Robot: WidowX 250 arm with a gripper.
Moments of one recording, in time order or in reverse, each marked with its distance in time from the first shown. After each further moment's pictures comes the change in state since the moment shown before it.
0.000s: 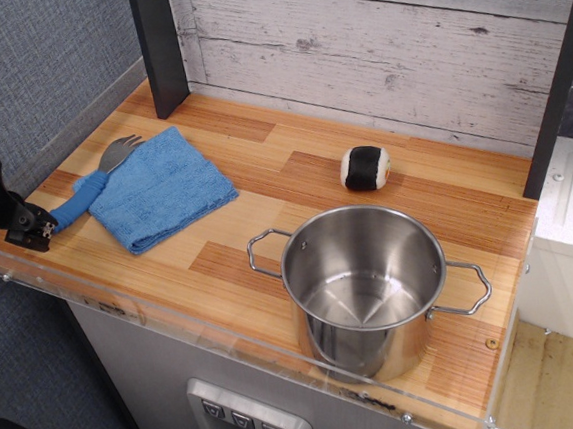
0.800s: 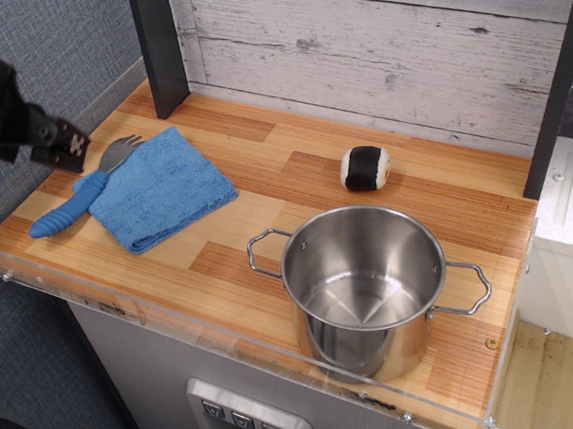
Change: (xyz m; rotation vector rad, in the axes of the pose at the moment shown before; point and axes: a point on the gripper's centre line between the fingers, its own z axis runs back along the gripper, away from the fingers) arm 0.051 -0.031 0.054 -0.092 -0.131 0.032
